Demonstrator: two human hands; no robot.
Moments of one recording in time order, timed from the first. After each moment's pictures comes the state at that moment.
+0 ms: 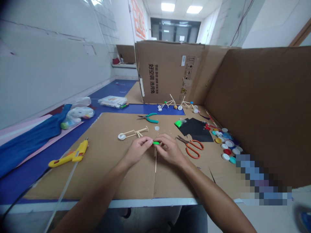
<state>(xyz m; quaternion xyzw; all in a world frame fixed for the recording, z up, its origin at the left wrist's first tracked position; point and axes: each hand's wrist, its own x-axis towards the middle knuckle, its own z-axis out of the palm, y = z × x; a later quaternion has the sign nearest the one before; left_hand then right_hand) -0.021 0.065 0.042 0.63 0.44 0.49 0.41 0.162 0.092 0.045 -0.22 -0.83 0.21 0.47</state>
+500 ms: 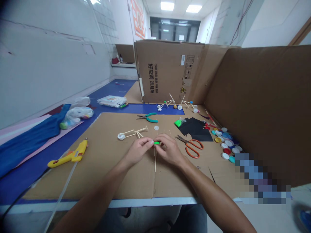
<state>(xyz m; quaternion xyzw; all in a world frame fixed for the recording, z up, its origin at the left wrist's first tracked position) -0.018 0.066 0.039 0.63 0.44 0.47 0.43 0.160 0.092 0.040 -0.23 -0.82 0.21 0.48</state>
